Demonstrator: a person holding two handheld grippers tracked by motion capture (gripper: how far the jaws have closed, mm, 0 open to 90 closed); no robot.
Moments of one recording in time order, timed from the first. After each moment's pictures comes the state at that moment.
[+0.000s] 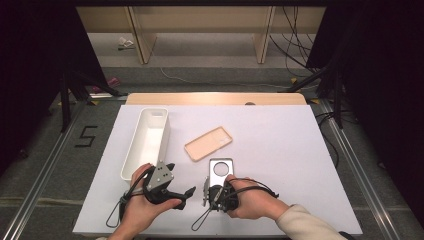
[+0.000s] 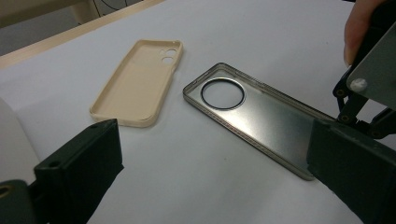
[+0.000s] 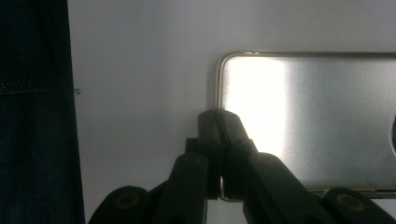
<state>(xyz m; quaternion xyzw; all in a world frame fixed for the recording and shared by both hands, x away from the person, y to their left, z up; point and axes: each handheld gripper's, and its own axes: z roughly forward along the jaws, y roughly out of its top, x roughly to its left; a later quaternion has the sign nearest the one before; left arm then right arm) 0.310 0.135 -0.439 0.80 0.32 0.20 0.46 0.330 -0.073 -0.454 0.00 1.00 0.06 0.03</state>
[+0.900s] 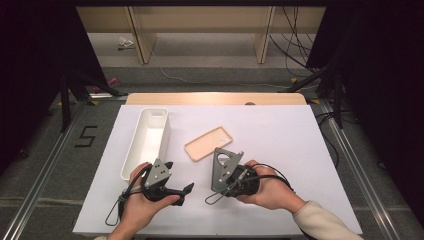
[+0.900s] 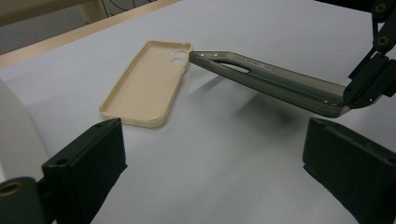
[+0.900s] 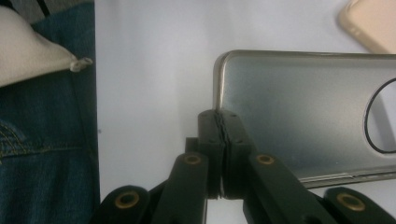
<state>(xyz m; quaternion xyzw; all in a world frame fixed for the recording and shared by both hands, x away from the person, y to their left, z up) 0.317 0.138 -0.438 0.79 0.34 0.20 0.47 0.350 -0.123 -0.411 0.07 0.97 0.24 0.01</state>
